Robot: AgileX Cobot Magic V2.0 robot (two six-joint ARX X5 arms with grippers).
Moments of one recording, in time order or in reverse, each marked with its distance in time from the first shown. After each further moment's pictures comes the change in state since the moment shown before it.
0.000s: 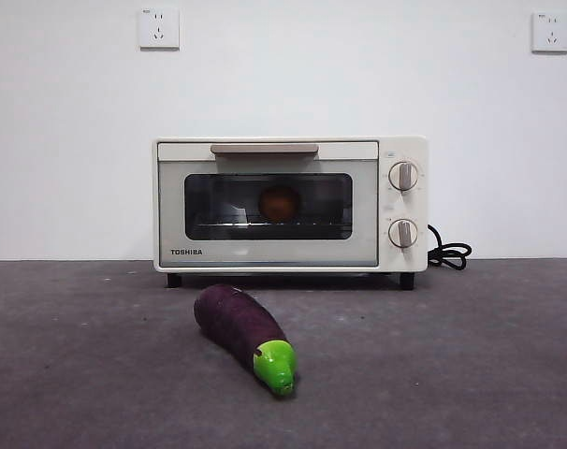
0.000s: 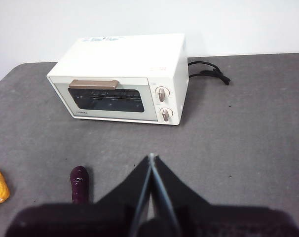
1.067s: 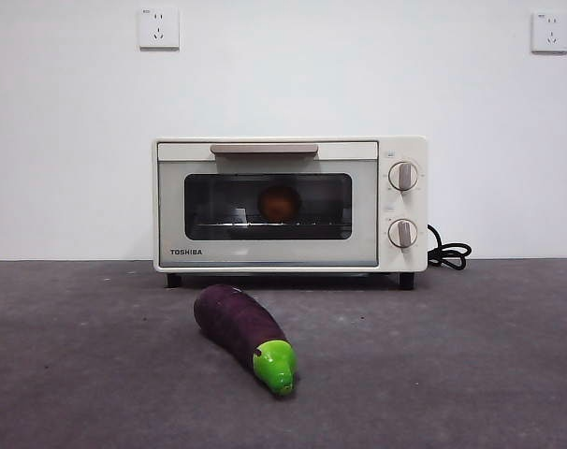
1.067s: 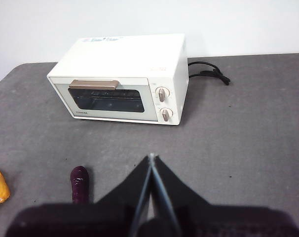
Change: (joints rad) left arm 0.000 0.108 0.134 0.029 0.145 0.129; right arm 0.000 -0.001 0.000 0.000 0.000 0.000
